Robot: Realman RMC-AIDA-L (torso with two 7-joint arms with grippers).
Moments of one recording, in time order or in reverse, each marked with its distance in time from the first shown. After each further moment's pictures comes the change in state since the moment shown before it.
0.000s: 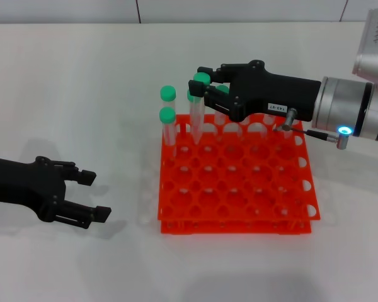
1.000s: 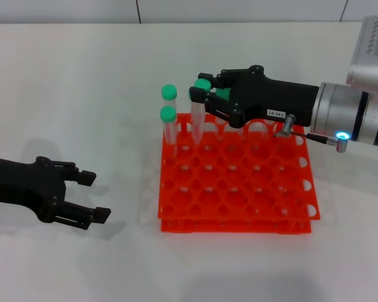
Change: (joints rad) left arm -0.003 0.000 0.002 -0.001 0.007 0.000 0.011; right arm 0.003 0.000 -0.021 0.021 0.012 0.019 -0.052
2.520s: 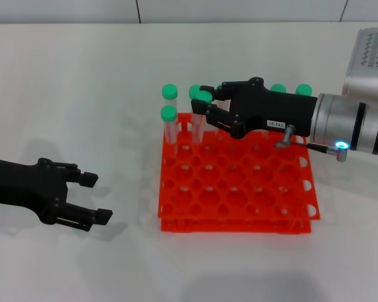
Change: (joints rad) left arm -0.001 -0.001 0.000 -0.012 -0.001 -0.002 0.011; right arm 0.004 0.000 -0.026 0.042 0.015 0.003 -0.014
